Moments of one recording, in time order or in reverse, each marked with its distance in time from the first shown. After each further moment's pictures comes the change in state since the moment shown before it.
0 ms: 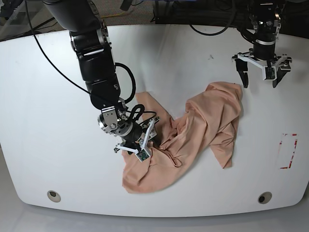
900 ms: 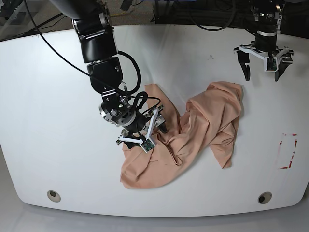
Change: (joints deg) left arm 4.6 -0.1 -1.4 0.2 0.0 -0.3 -5.6; right arm -8.4 -0.3 -0.3 17.4 0.7 0.1 -10.2
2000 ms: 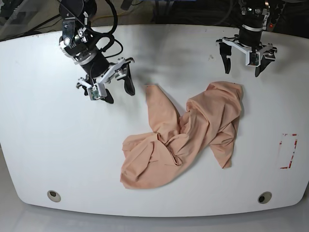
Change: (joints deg) left arm 2.1 -0.2 9.0 0.2 0.0 0.6 -0.8; right arm -34.5 4.1 18.3 39.3 20.5 -0.1 -5.7
